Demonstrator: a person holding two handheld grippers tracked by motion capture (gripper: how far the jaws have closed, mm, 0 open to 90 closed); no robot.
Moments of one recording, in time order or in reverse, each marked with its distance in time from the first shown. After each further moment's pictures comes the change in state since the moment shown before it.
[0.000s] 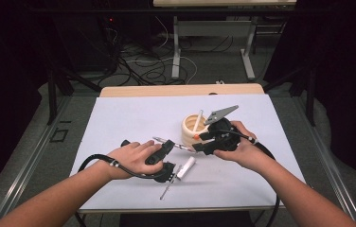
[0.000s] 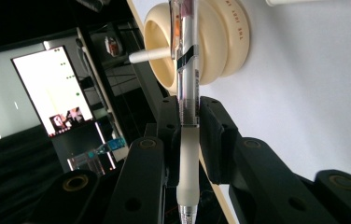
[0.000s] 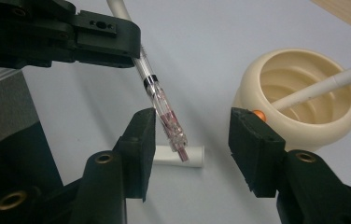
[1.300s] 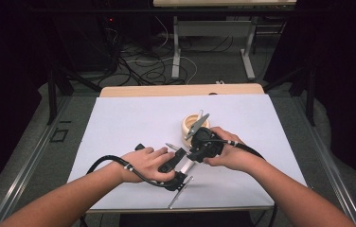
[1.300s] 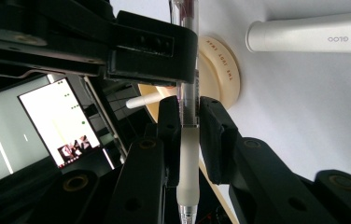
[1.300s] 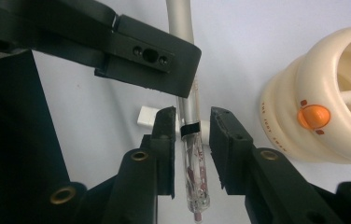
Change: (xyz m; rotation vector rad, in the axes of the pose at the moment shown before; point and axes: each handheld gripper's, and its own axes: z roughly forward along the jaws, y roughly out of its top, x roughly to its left) left arm -0.008 0.028 0.009 -0.060 -0.019 0.081; right arm 0.018 0.006 0.039 0.238 0.046 -0.212
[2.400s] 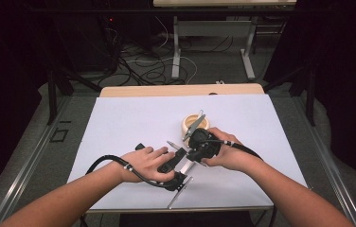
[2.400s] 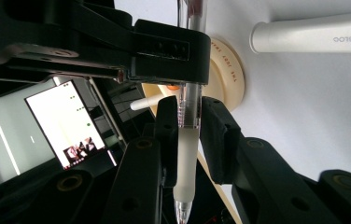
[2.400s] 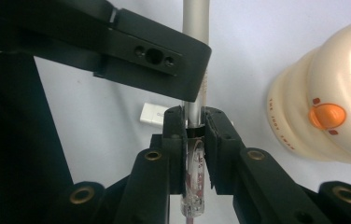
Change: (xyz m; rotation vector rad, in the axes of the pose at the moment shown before) left arm 0.001 0.000 0.000 0.004 -0.010 0.031; right arm 0.001 0.003 0.006 0.037 0.009 0.019
